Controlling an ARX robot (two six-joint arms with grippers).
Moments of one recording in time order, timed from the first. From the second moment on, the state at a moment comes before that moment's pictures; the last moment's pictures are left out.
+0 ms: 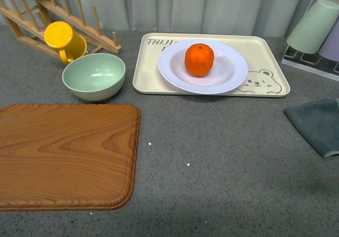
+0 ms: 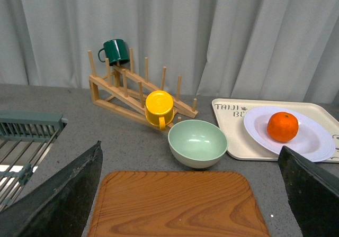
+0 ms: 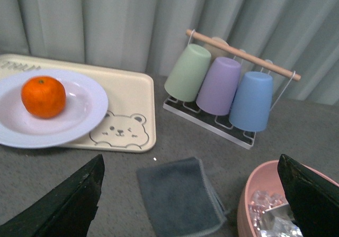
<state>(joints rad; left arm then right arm) 0.00 0.00 0.02 0.00 0.00 -0.01 0.22 1.24 0.09 1.04 0.27 -0.15</state>
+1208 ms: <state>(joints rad) 0.00 0.00 0.02 0.00 0.00 -0.01 0.00 0.31 0.01 0.31 0.00 -0.01</state>
